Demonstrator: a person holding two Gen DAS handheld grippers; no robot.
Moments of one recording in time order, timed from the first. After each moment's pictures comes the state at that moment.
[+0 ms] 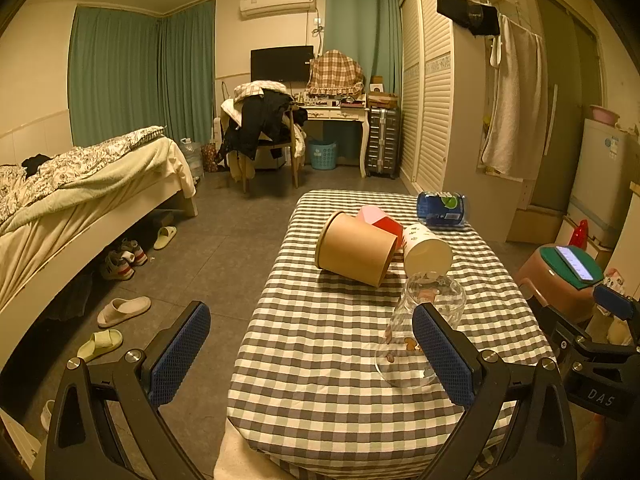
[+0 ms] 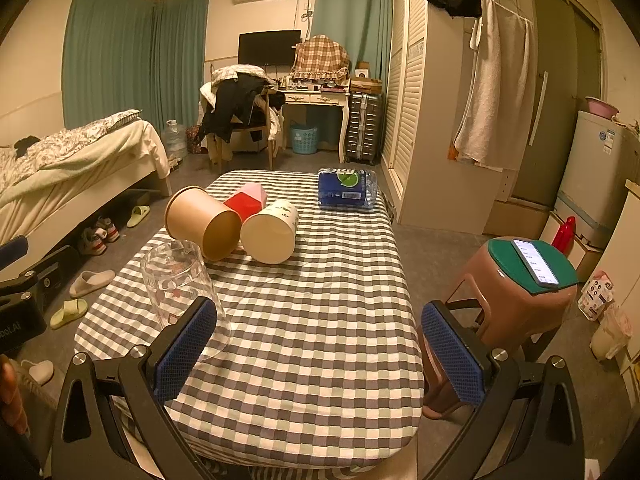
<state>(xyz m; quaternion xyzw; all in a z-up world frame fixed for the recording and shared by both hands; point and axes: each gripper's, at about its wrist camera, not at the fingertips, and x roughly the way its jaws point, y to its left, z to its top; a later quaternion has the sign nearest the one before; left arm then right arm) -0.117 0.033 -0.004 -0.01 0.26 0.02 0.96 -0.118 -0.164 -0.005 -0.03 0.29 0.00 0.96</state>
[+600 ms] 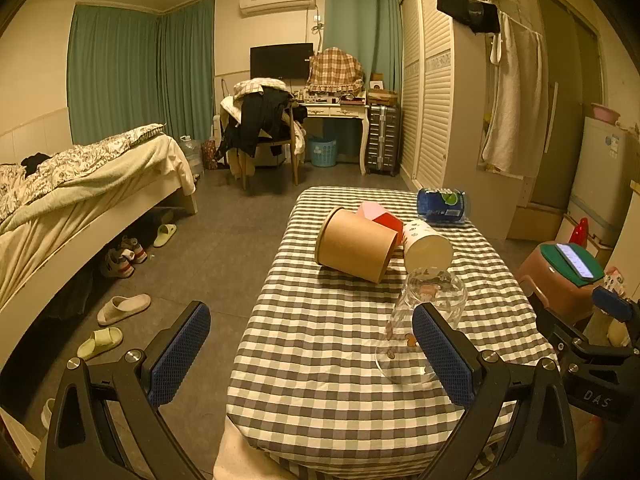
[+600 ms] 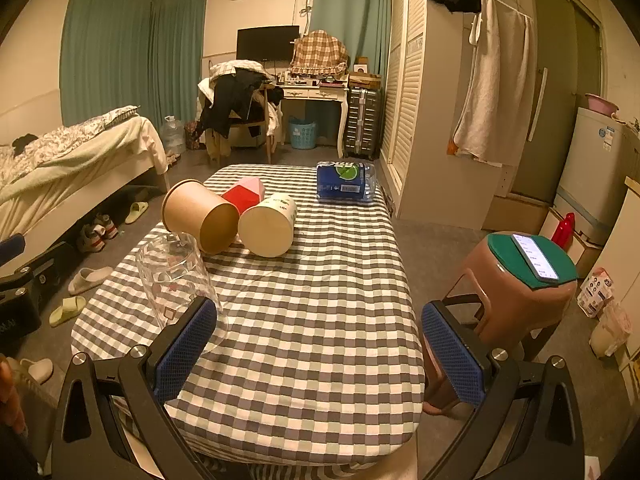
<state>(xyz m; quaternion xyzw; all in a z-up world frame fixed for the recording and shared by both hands) -0.118 0.033 -0.005 -0.01 0.26 0.02 0.96 -0.116 -0.165 -0.009 -0.03 0.30 0.00 0.95</state>
